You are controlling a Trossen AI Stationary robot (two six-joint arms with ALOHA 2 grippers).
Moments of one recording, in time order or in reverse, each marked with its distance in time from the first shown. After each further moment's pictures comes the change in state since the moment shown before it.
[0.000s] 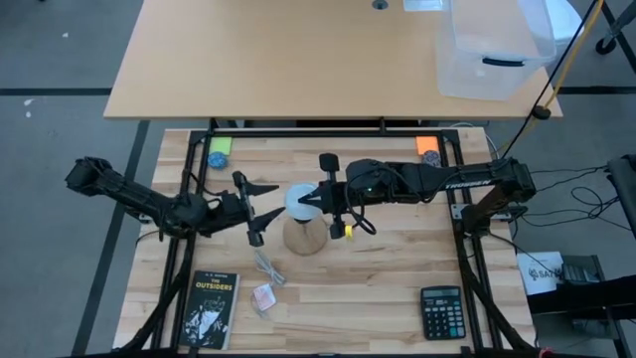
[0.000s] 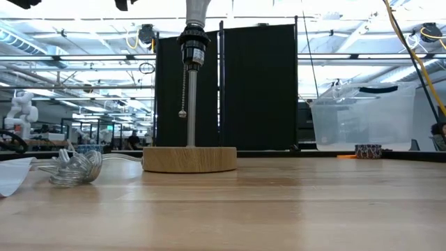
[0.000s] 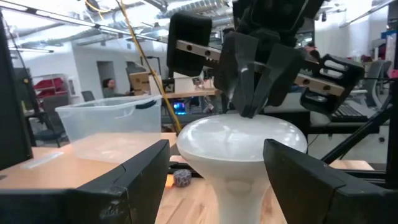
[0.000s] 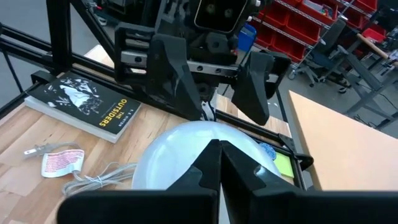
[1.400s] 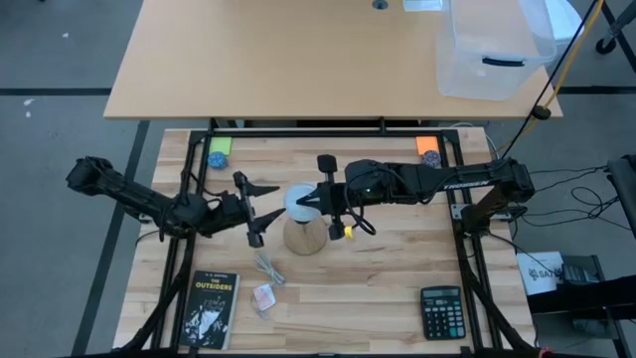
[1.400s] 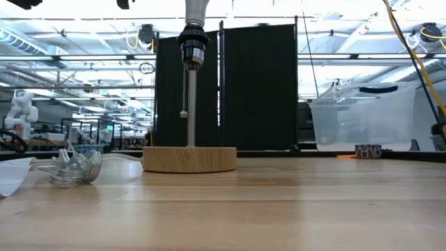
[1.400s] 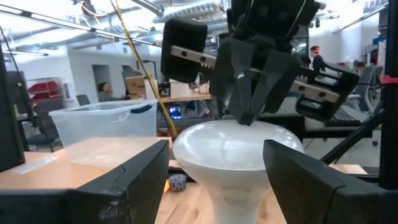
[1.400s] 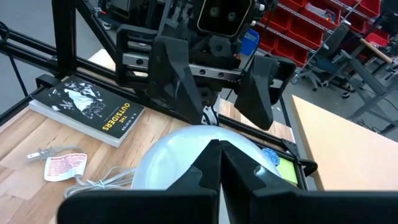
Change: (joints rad) left arm -0.004 0.009 0.000 0.035 0.021 0.014; right arm 0.001 0.002 -0.001 0.025 -0.022 -0.001
